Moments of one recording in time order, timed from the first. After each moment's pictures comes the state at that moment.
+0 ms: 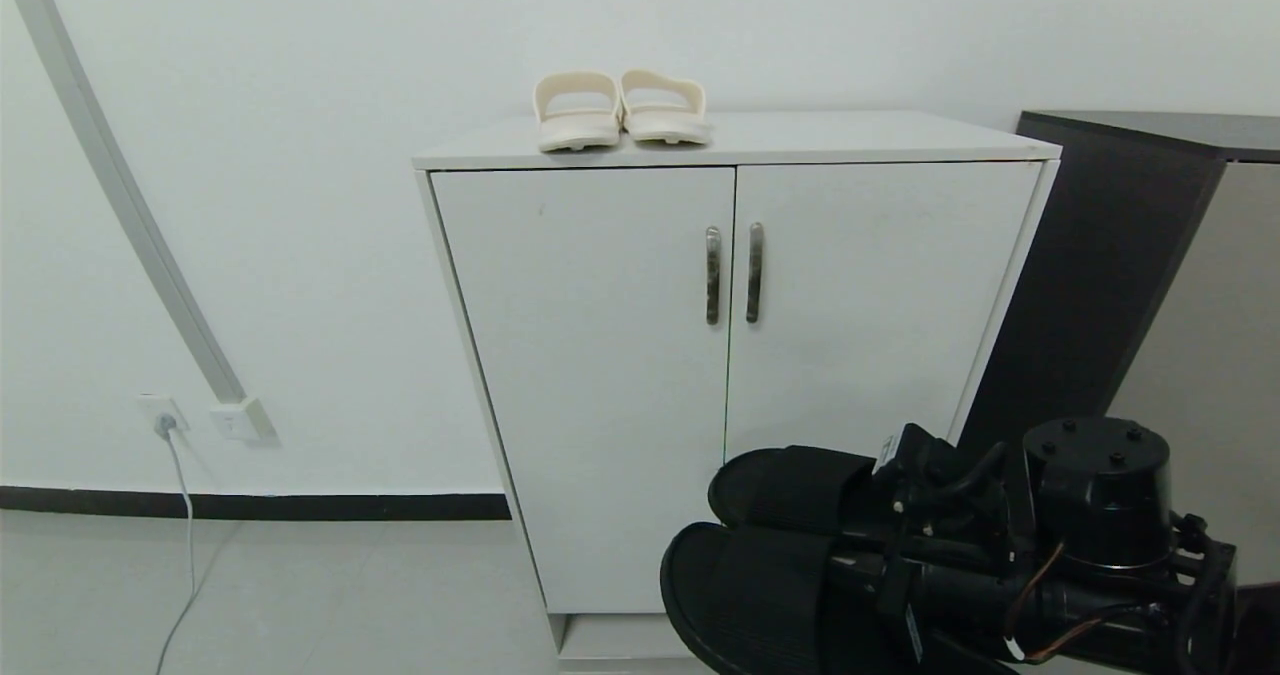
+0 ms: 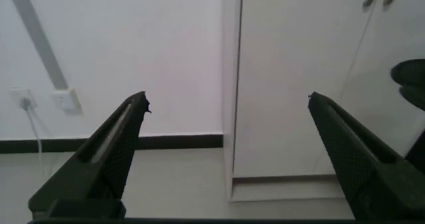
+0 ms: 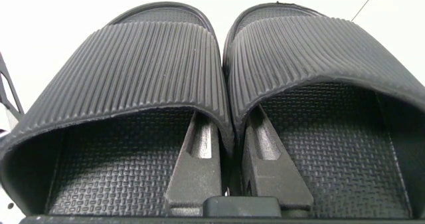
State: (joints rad) left arm 0.00 0.10 -0.11 0.00 0.00 0.04; right arm 0.68 1.70 -0.45 -0.90 0.29 -0.16
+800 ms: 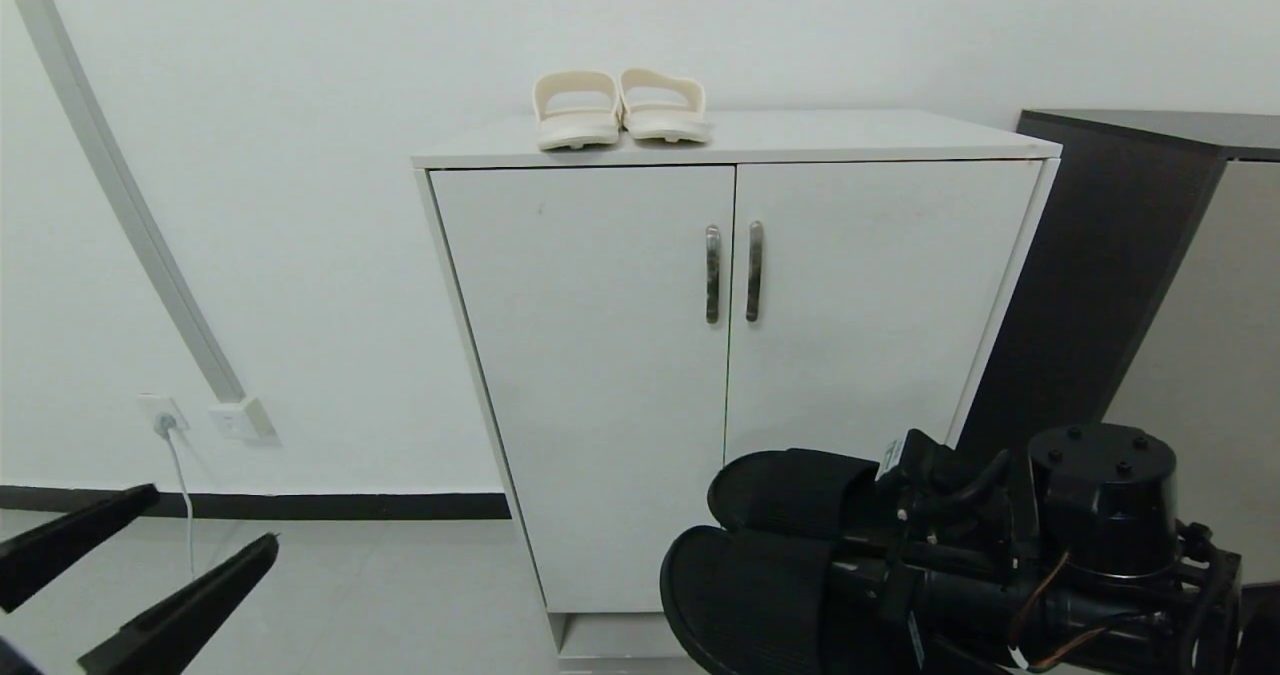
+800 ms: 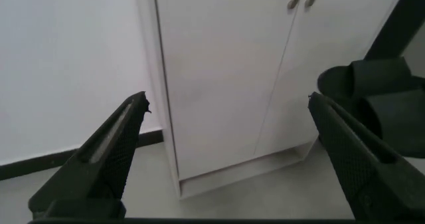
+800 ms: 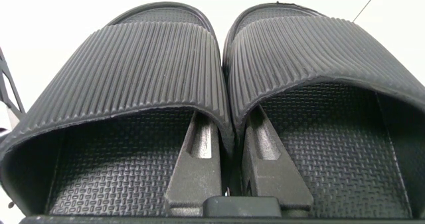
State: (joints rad) left arm -0.05 0.80 -0.24 -0.43 -0.28 -0.02; right arm 0.68 1.70 -0.43 -0.93 0.29 -0.16
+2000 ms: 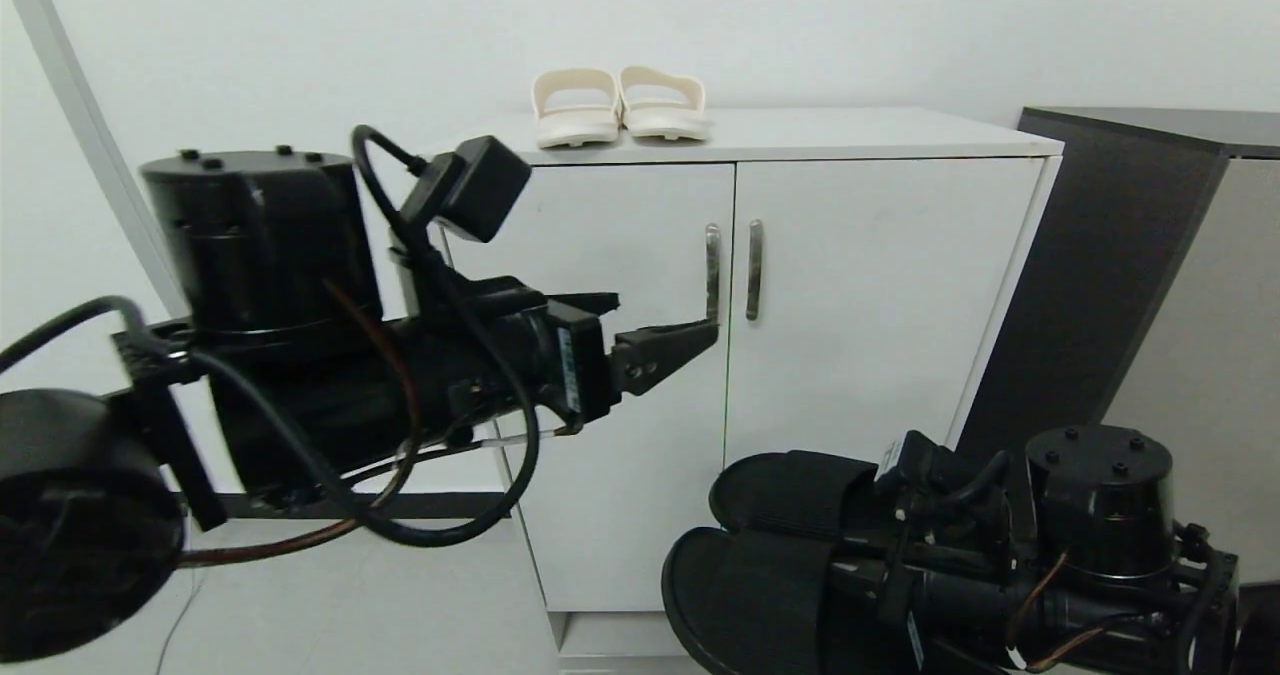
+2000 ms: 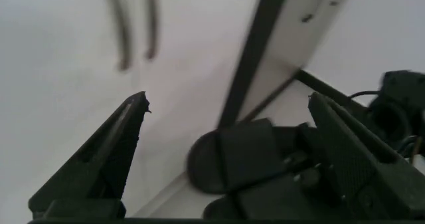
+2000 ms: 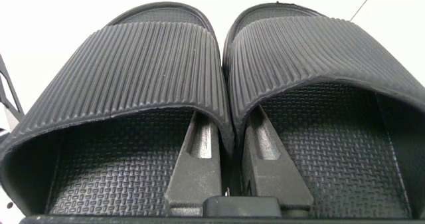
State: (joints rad) left arm -0.63 1.54 -0.90 -0.57 -0.22 -0.13; right arm 0.68 1.71 -0.43 -0.93 0.28 -0.16
